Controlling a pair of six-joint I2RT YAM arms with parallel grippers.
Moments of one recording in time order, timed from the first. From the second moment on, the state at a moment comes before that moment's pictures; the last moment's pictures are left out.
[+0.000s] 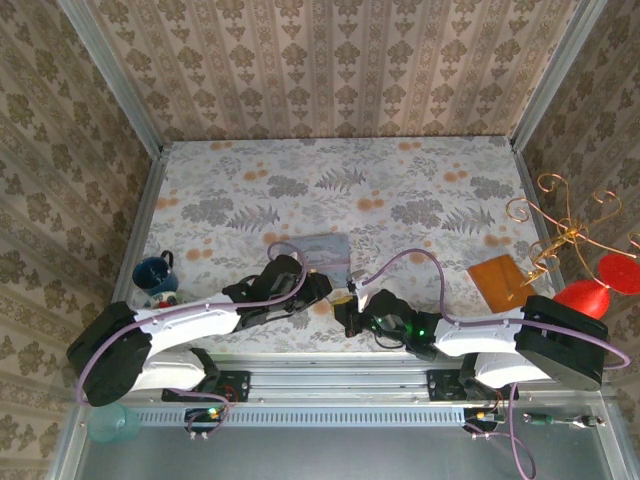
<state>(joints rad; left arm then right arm) -0.95 1.24 0.51 0.08 0.13 -1.22 1.07 1.29 0.31 0.55 0.13 0.54</state>
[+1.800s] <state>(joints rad) -0.93 1.19 0.47 0.09 0.17 -1.24 1.06 1.34 0.31 0.59 0.12 0.52</state>
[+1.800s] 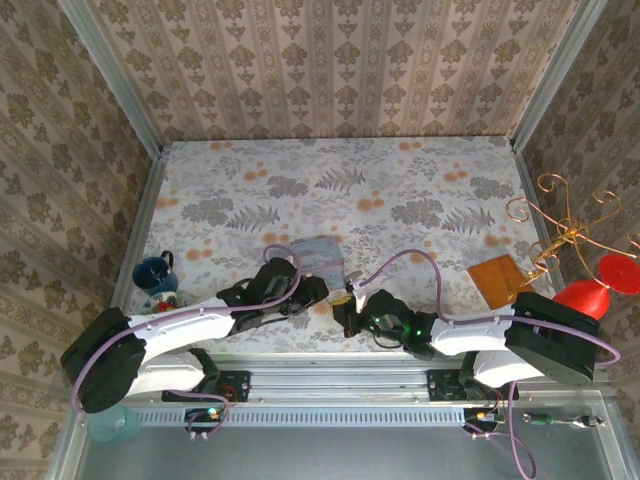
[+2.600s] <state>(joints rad) -0.96 1.23 0.47 0.14 0.15 -1.24 1.00 1.34 0.28 0.65 0.04 0.58</state>
